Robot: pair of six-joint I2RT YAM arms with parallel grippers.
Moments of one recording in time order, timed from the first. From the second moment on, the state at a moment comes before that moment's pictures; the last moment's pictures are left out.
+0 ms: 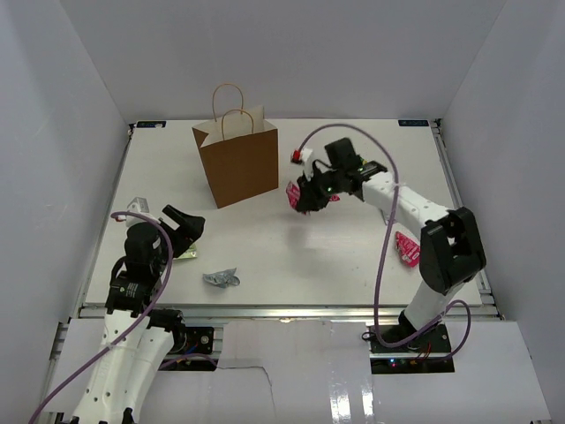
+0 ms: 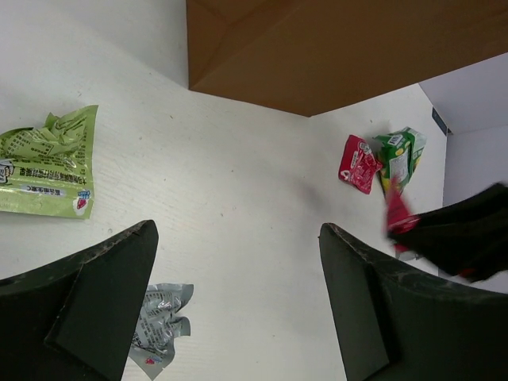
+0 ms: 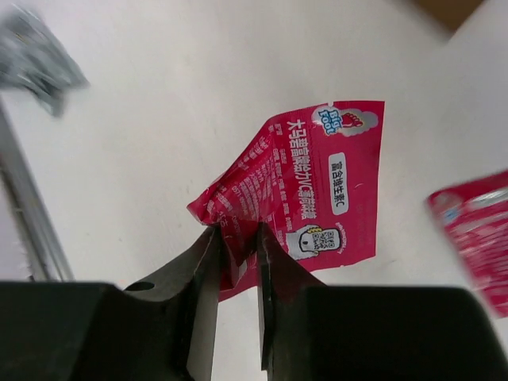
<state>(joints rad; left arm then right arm) -0.14 0.49 0.60 -0.52 -0.05 -0.80 0.59 1.71 1.24 -0.45 -0.52 -0.28</state>
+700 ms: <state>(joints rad) -0.14 0.48 0.60 -0.52 -0.04 -0.81 0.47 2.05 2.23 0.12 -0.59 0.66</state>
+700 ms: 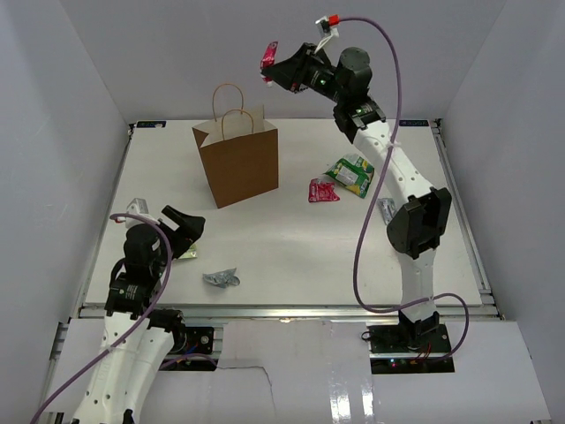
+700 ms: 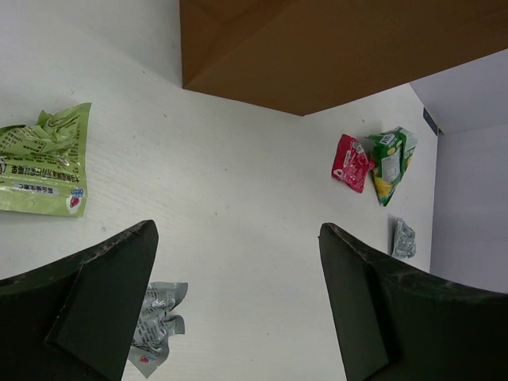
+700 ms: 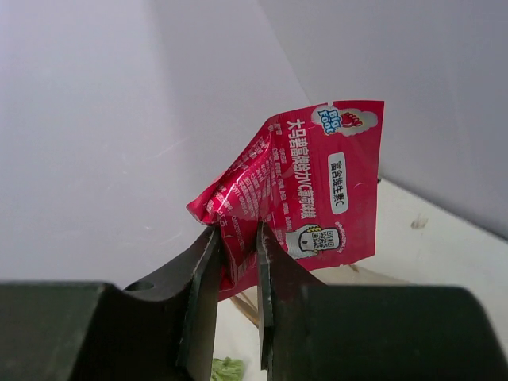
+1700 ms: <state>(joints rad) -0.14 0.49 0.60 -0.52 -0.02 -0.86 0.57 2.08 1.98 0.14 -0.43 1.08</state>
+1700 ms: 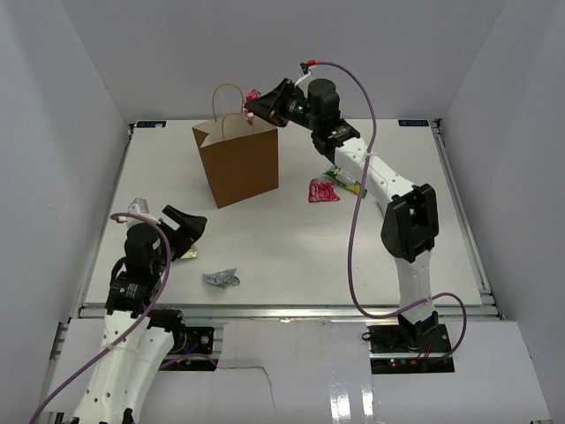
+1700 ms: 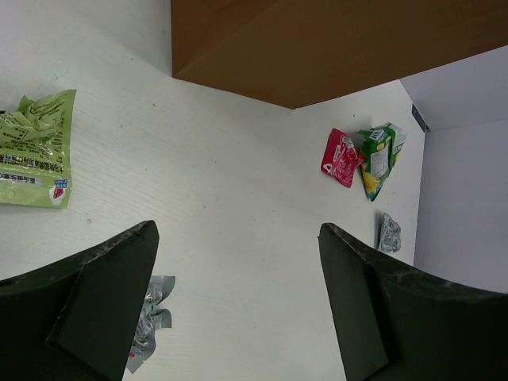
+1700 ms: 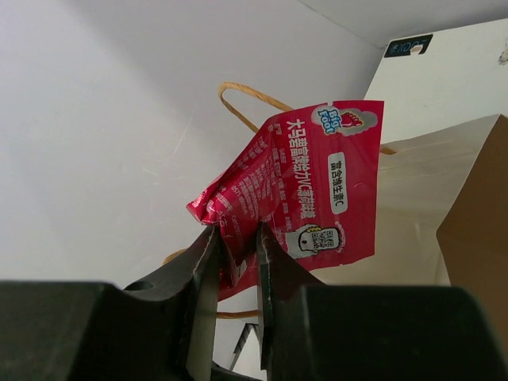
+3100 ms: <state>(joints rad) -0.14 0.85 0.70 -0.90 -0.30 -1.36 0.32 1.98 1.91 0.22 -0.79 0.57</state>
